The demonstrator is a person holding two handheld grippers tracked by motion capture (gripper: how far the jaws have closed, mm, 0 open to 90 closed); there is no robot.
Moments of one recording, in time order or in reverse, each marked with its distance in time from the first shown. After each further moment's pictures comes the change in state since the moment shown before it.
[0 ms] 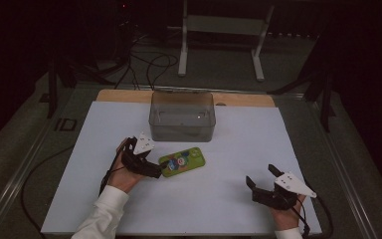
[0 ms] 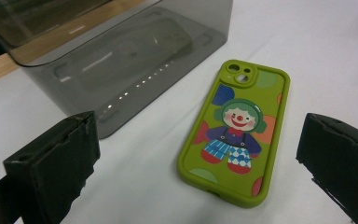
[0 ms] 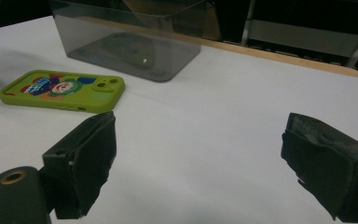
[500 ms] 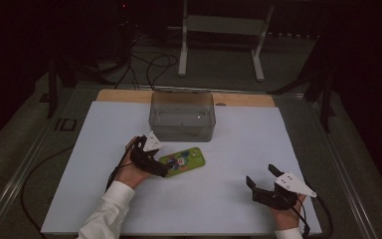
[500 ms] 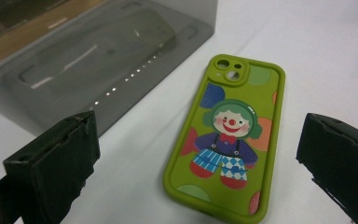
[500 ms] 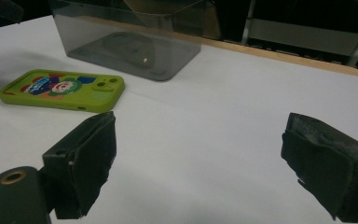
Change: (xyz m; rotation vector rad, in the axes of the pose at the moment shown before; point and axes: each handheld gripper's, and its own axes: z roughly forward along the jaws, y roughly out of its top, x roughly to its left) left arm -0.003 0.005 0.025 0.044 -0.061 0.037; right arm 0.000 0.000 0.001 -0.001 0.002 0.006
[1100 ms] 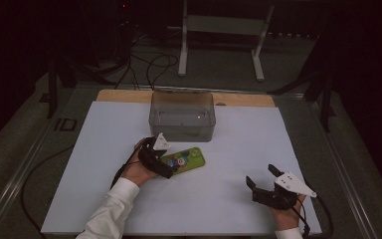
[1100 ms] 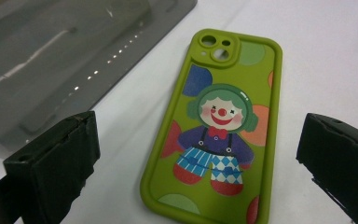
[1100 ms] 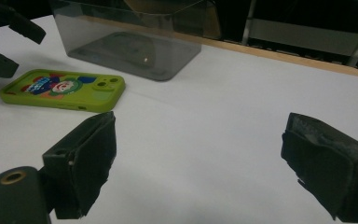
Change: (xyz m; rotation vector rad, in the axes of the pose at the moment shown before) left arm 0.000 0.000 0.030 0.092 -0.072 0.022; right arm 0.000 0.000 0.000 0.003 0.000 -0.002
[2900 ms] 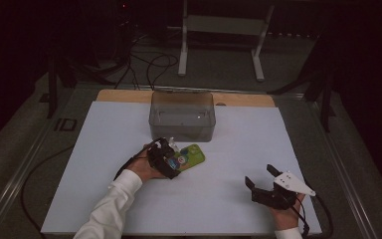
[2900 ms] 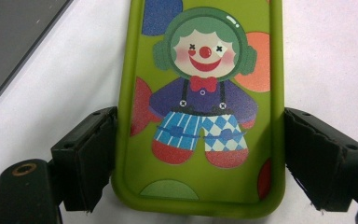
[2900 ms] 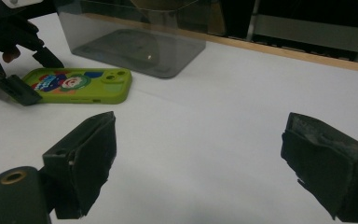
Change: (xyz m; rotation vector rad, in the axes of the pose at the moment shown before) left arm 0.001 0.010 0.028 0.300 -0.089 0.043; right arm 0.000 0.000 0.002 0.013 0.016 0.006
